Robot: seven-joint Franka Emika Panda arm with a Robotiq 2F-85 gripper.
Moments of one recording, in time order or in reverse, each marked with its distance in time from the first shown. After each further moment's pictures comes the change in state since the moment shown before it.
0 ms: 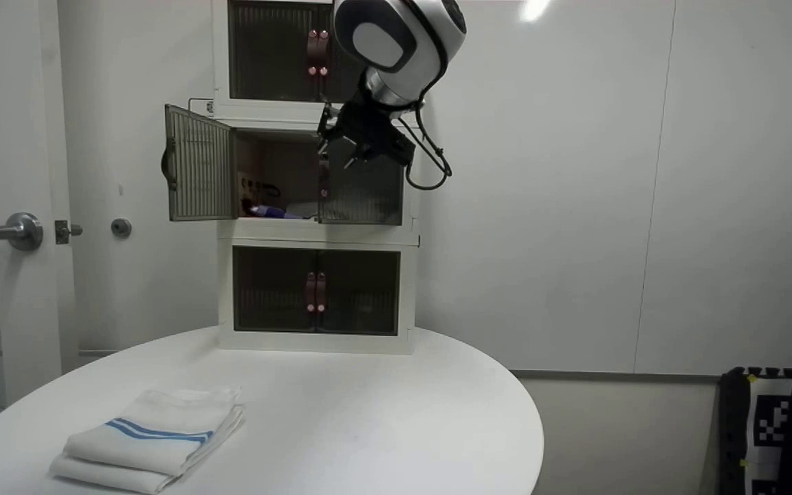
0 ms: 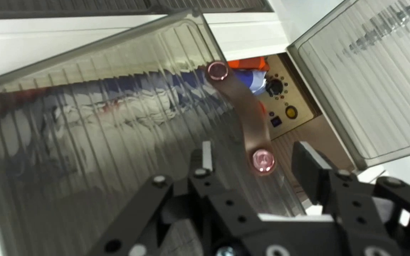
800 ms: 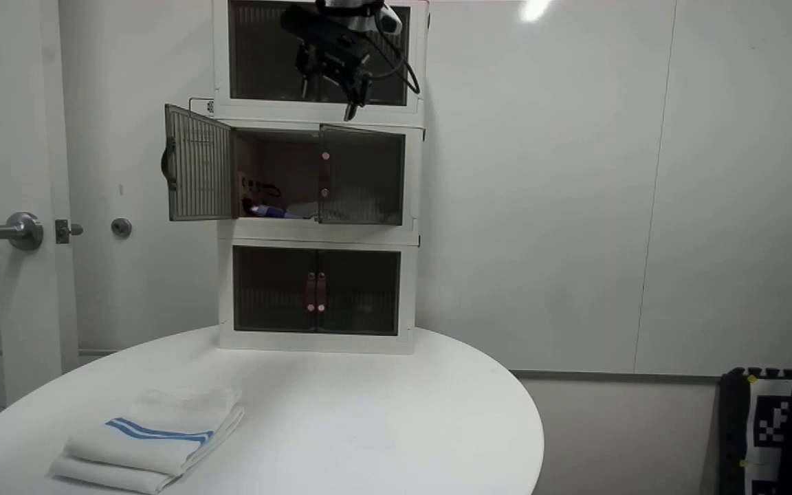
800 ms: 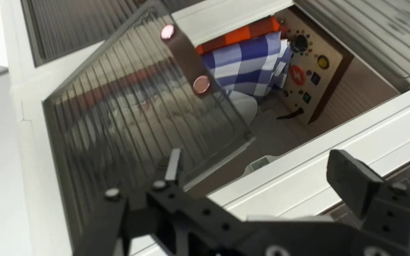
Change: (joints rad) arm 0.309 -0.234 -0.205 -0.086 -0.325 0.231 0.754
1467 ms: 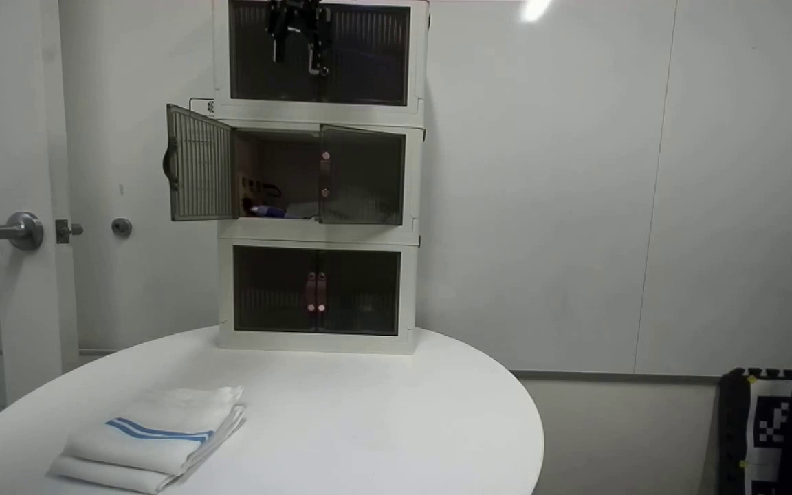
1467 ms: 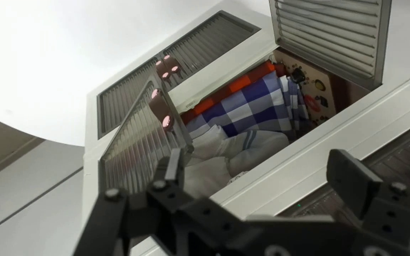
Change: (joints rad) arm 0.292 0.045 -0.240 0.320 -0.427 -0.364 0.734
